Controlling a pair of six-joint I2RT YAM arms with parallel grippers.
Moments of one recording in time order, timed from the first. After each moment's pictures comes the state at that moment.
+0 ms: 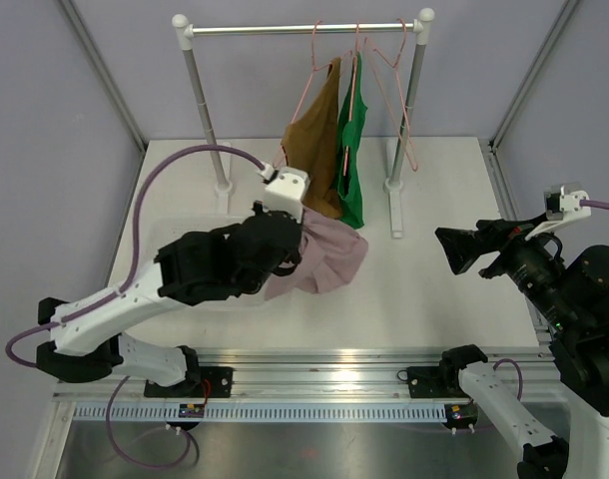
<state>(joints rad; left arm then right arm) -1.30 1.31 1.65 -0.90 -0.74 -0.46 0.24 0.67 1.51 -0.92 -0.18 0.31</state>
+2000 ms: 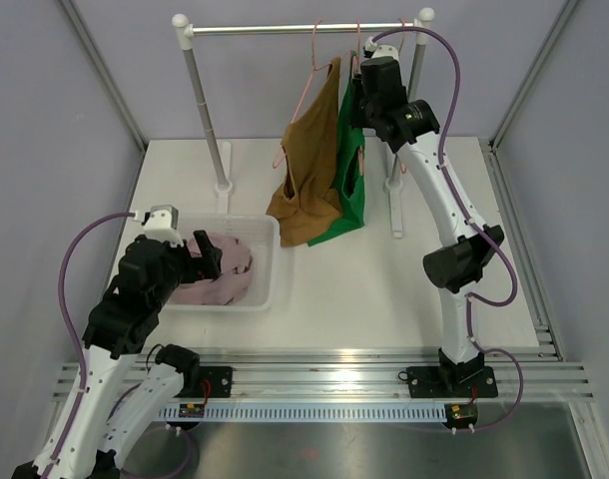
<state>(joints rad) -0.33 0.57 0.87 -0.75 -0.14 -0.31 0.46 2.10 2.52 -0.85 0.27 0.31</state>
